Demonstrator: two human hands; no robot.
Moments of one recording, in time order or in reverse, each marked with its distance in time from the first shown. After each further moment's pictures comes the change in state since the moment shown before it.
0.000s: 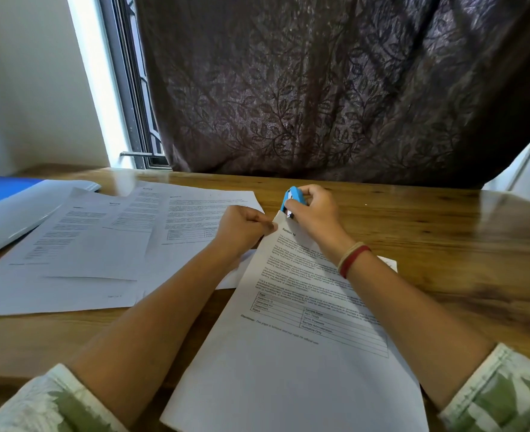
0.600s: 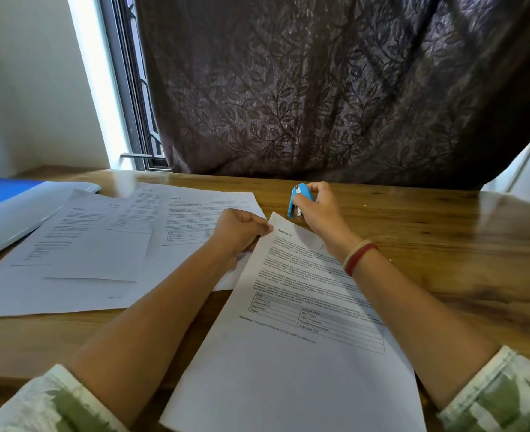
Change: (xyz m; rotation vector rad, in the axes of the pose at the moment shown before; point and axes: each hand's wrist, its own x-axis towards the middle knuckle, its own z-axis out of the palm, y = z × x) left_hand 0.005 0.001 -0.005 -0.045 -0.005 -0.159; right_hand 0.004 -0.002 -0.008 0.130 -0.069 0.072
